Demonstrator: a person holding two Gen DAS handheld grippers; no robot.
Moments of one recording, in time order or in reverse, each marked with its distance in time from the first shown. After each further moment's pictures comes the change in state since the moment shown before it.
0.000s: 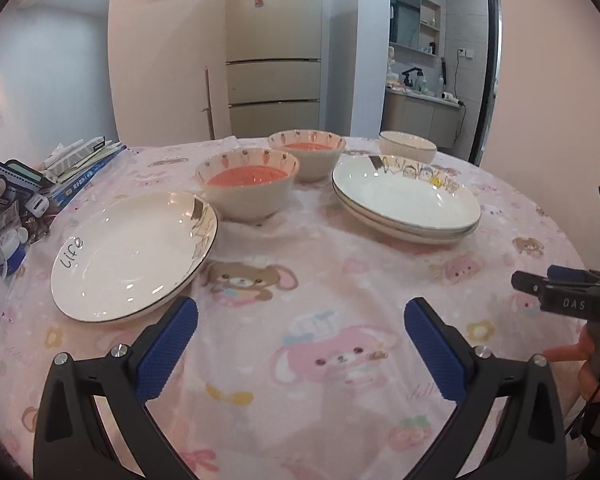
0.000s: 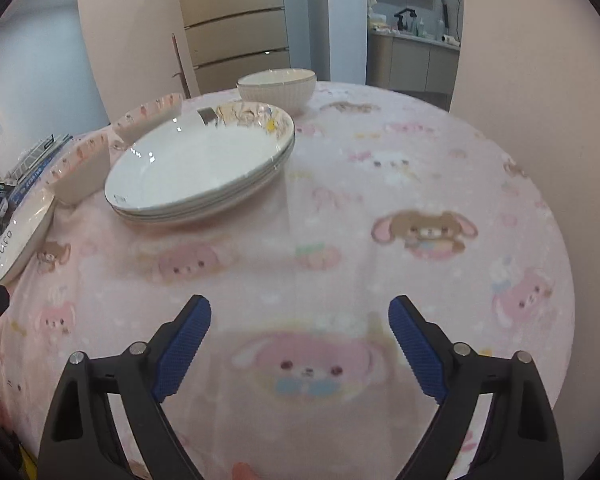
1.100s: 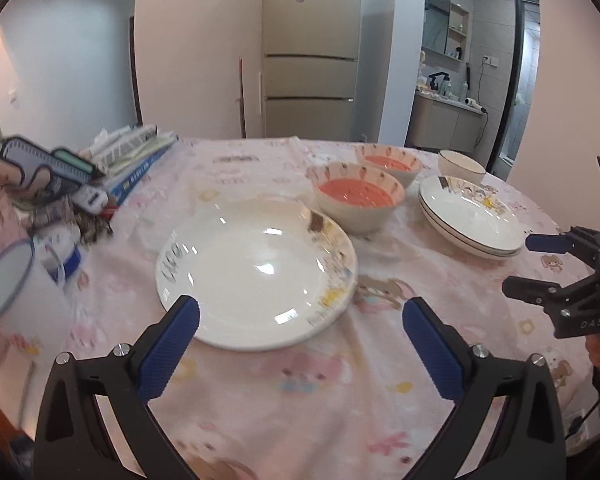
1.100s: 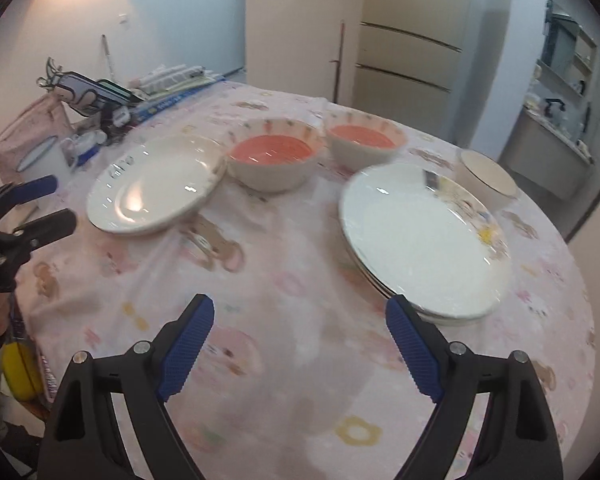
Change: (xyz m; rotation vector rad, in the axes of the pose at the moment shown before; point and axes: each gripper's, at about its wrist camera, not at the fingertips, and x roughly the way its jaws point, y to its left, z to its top) left arm -0.030 0.132 0.033 -0.044 0.025 0.032; right arm -0.034 0.177 0.044 -0.491 0.003 0.285
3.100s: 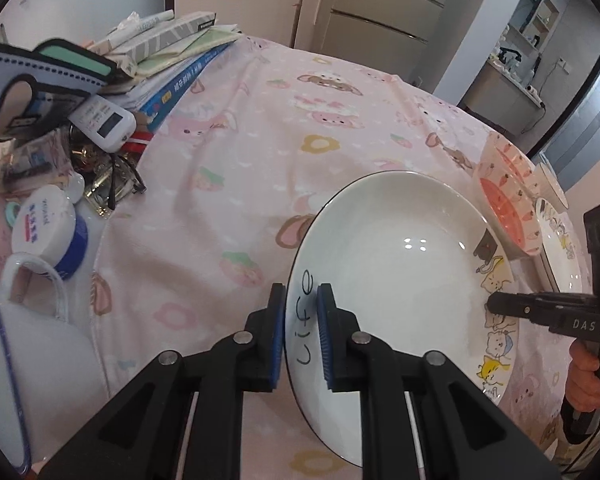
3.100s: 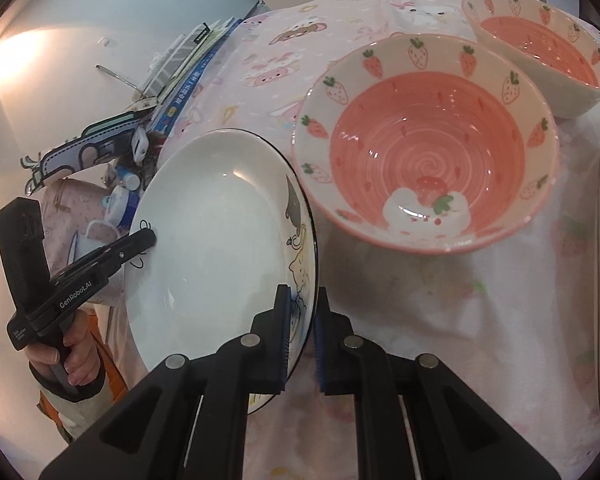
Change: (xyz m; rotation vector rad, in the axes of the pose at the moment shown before) left arm 0.105 0.140 0.047 -0.225 0.380 -0.002; right arm 0.177 0.041 0.101 0.352 0.367 0.462
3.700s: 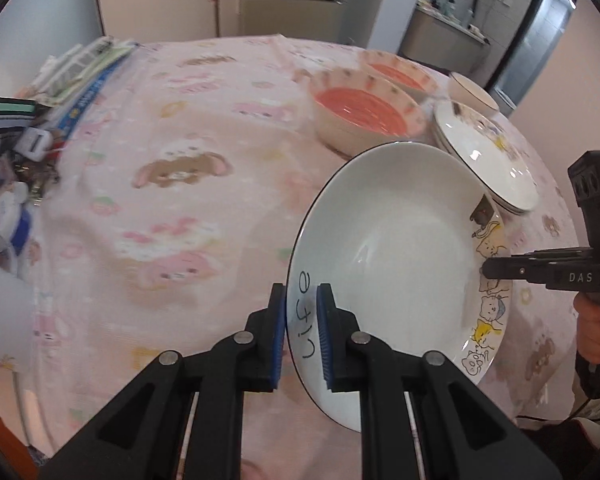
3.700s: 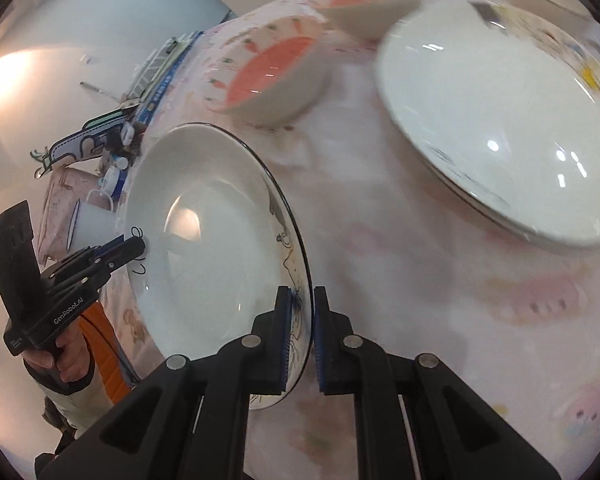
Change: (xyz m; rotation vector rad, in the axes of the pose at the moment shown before) left arm -0.016 -0.124 -0.071 0.215 0.070 -0.080; right arm -0.088 -0.082 -0.106 0.100 -0.014 -0.038
